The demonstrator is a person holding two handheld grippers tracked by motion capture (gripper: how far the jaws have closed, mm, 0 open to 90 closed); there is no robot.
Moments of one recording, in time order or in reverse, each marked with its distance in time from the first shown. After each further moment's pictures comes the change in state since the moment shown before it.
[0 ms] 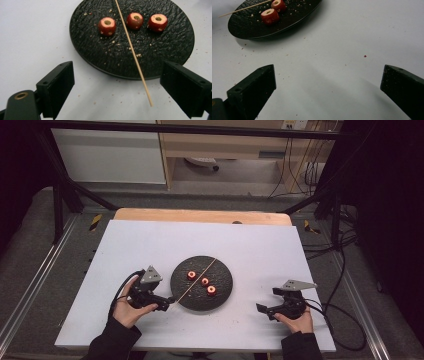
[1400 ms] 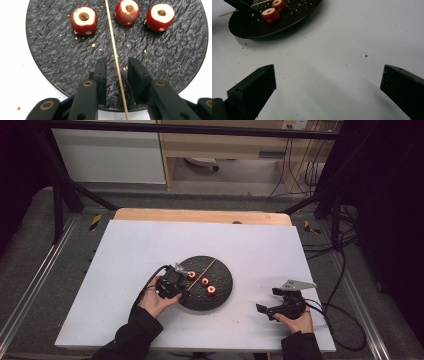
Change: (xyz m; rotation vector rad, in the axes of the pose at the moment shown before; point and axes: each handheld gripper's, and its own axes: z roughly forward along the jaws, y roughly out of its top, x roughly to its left) left arm -0.021 0.038 0.055 0.255 -0.020 -0.046; right arm 0.000 0.000 0.001 0.002 0.005 -0.005
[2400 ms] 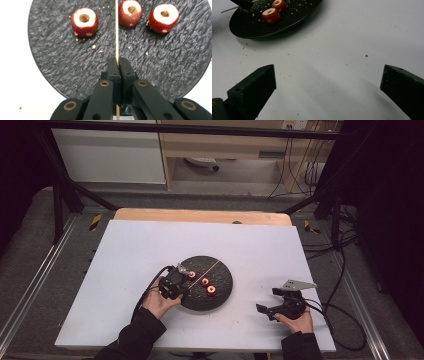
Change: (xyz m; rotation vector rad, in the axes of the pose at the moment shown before) left arm -0.005 0.002 0.000 -0.010 0.041 -0.005; right arm 0.000 0.000 -0.001 0.001 0.002 0.003
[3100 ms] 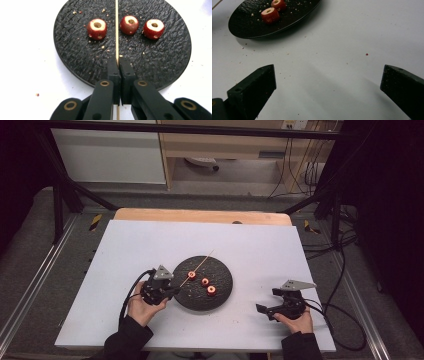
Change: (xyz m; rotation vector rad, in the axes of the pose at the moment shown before) left arm 0.016 -0.040 -0.028 -0.221 -0.040 -0.030; right arm 0.000 0.000 0.001 0.007 -0.003 0.011
